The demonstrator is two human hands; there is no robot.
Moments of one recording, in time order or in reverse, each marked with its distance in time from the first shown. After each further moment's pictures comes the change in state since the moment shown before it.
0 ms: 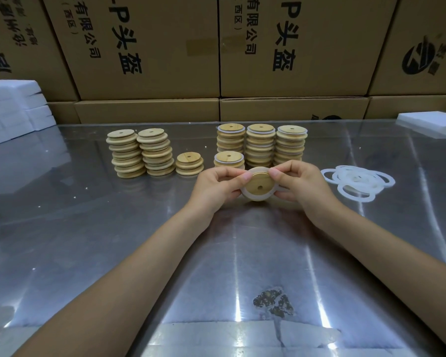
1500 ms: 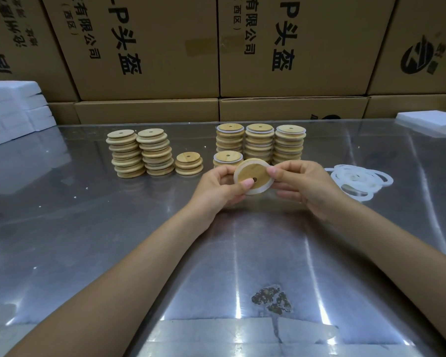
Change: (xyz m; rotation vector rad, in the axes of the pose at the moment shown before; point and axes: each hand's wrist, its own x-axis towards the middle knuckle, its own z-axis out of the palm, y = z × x) left_hand -0.004 -0.002 -0.002 -0.012 -0.120 -0.006; right_hand 0.002 -0.004 -0.015 0.046 -0.180 0.084
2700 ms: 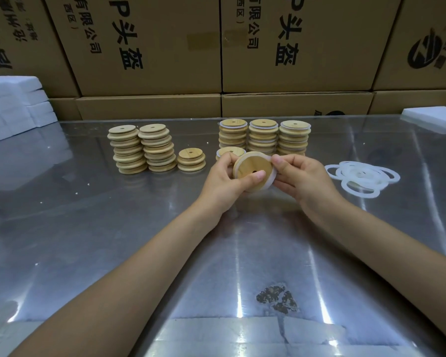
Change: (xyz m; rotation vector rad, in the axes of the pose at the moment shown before) left_hand 0.001 0.003 0.011 0.116 0.089 0.147; right_hand 0.000 0.003 0.023 0.142 0.151 -0.058
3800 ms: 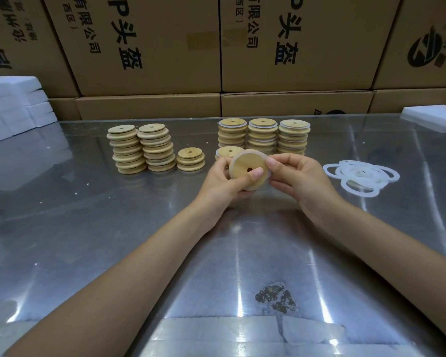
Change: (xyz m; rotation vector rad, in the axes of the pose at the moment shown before) left_hand -0.001 -0.003 -0.002 -0.180 -0.023 -0.114; right_hand -0.002 0.000 0.000 -0.031 -0.034 0.000
